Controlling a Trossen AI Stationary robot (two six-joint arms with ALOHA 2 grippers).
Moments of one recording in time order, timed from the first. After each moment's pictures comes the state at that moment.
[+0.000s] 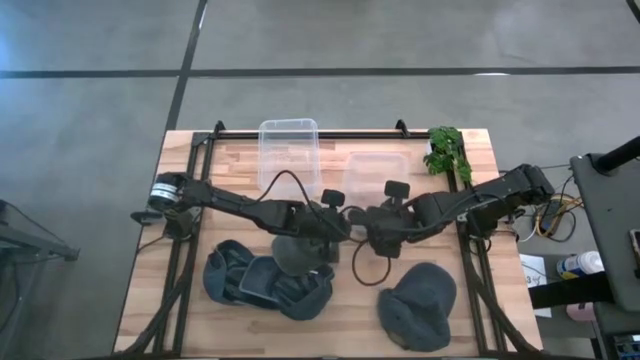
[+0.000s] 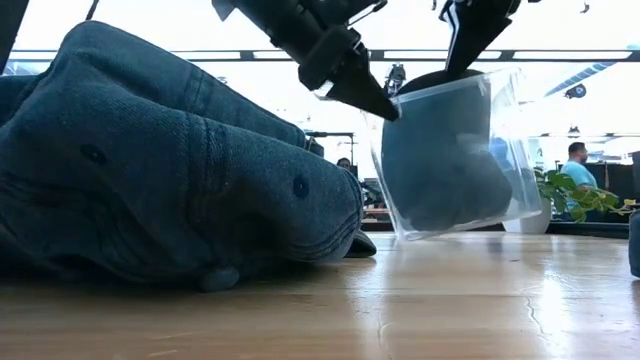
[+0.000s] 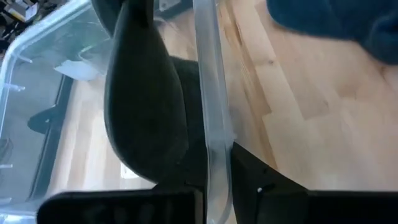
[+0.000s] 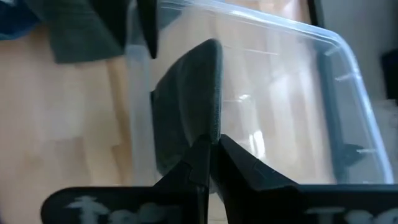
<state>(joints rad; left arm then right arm) -0.15 1.80 1.35 -0.14 -0.28 0.31 0.27 1.56 1.41 -1.20 0.53 0.38</state>
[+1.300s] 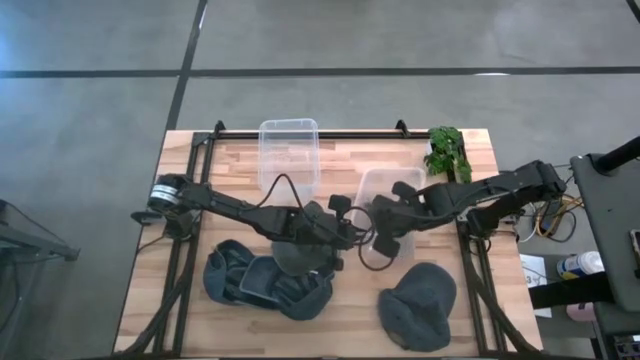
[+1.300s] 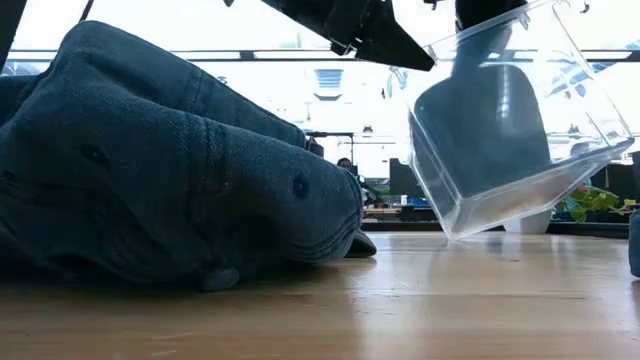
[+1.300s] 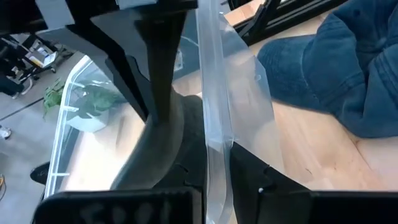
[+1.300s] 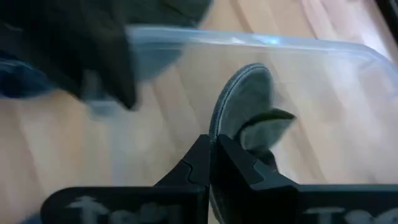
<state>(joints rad) -0.17 1.81 1.36 0.05 -0.29 0.34 0.24 1.44 1.30 -1.05 0.31 0.58</state>
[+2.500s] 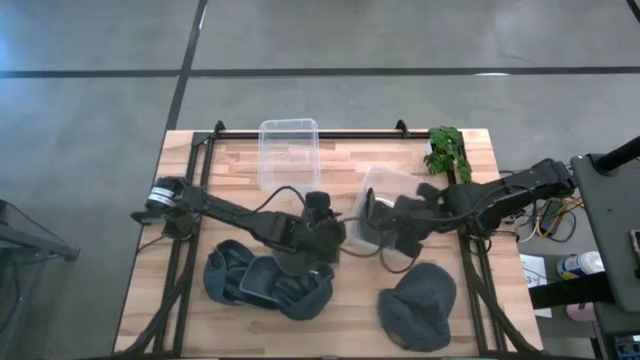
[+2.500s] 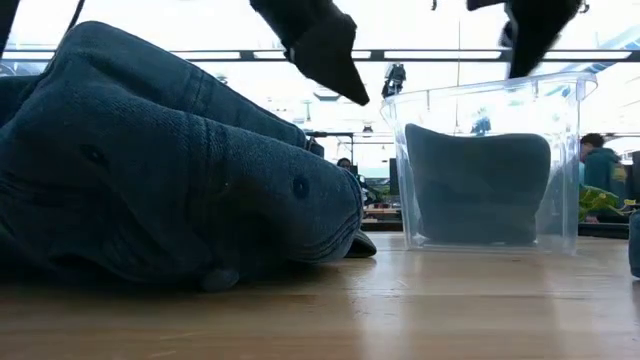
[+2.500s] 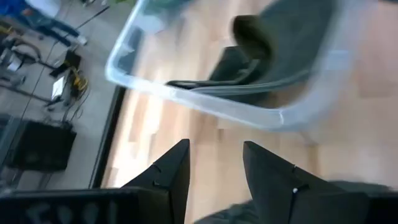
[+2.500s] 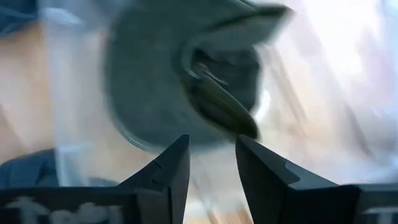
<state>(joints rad) -0.25 1.81 1.45 -0.42 -0.69 0.10 0.29 1.30 1.21 -1.26 0.31 0.73</state>
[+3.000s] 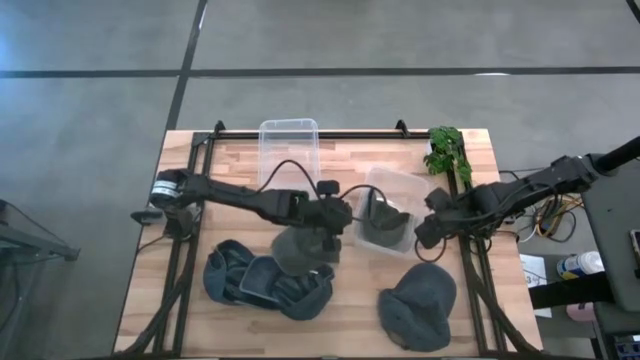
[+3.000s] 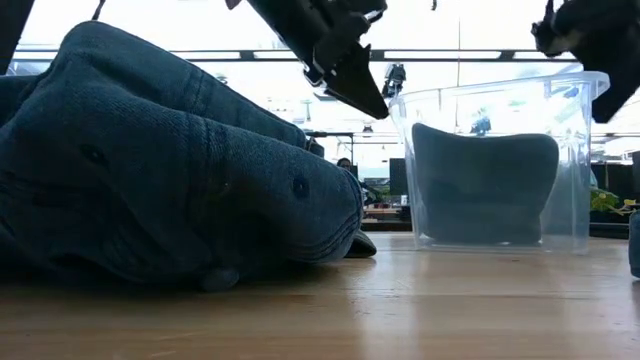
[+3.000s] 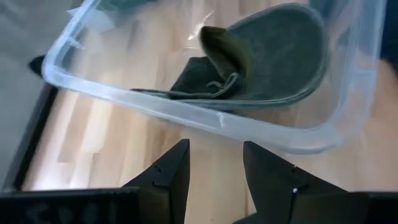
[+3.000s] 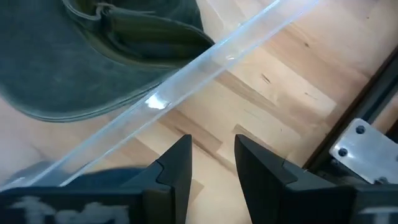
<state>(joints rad) -0.09 1.81 1.45 -0.33 -0.29 0.10 0.34 1.01 0.90 -1.32 0.24 1.32</state>
